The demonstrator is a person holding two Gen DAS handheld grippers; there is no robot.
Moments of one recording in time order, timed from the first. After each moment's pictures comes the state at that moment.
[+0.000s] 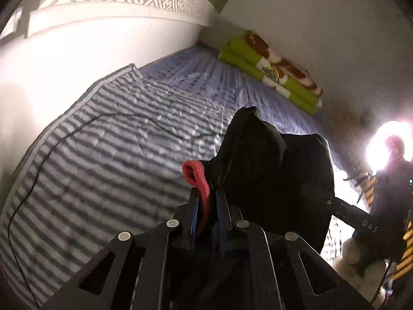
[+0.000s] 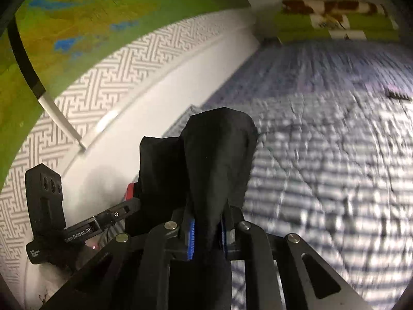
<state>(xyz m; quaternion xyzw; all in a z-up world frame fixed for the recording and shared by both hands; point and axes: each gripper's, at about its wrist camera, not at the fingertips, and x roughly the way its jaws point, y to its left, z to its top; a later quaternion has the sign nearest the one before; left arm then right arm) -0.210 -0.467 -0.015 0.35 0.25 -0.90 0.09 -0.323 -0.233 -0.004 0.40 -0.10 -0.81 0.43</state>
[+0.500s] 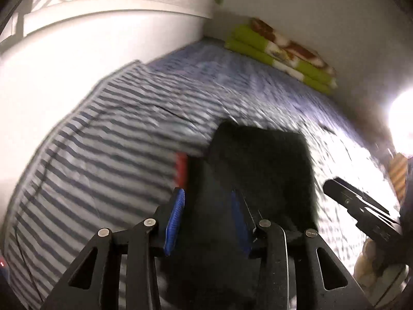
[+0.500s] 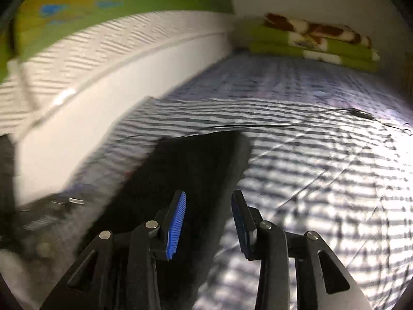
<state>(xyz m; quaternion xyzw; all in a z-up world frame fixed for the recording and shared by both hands) -0.198 -0.443 -0.043 0.38 0.17 -0.90 0.12 -0.300 -0.216 -0.026 0.37 0.00 -0.86 0.35</state>
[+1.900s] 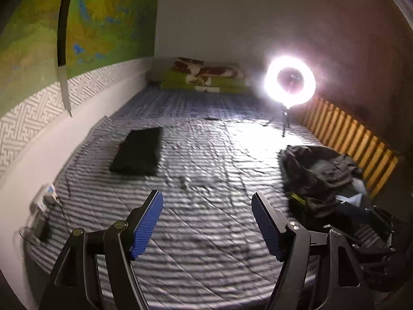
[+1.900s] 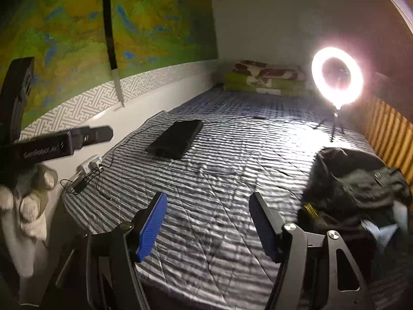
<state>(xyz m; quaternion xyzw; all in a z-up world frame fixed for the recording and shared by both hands) 0.197 -0.016 0.194 0.31 0.06 -0.95 0.06 0.129 0.164 0.145 0.30 0.03 -0.91 0.28</state>
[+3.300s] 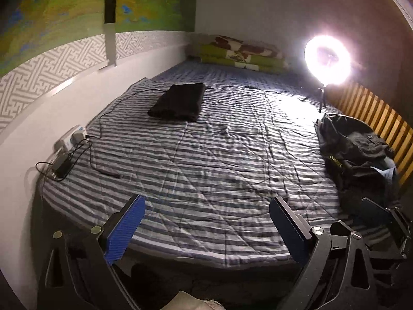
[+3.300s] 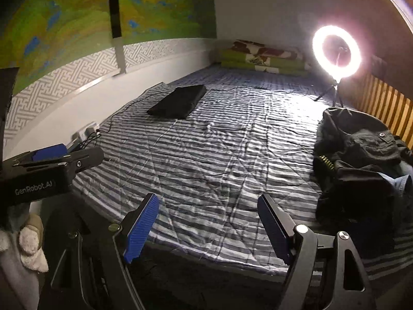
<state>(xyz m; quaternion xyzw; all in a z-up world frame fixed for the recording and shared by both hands) 0.273 -0.046 0.076 0.35 0.08 -0.92 0.16 0.190 0.127 0.062 0.34 0.06 -0.90 0.27</state>
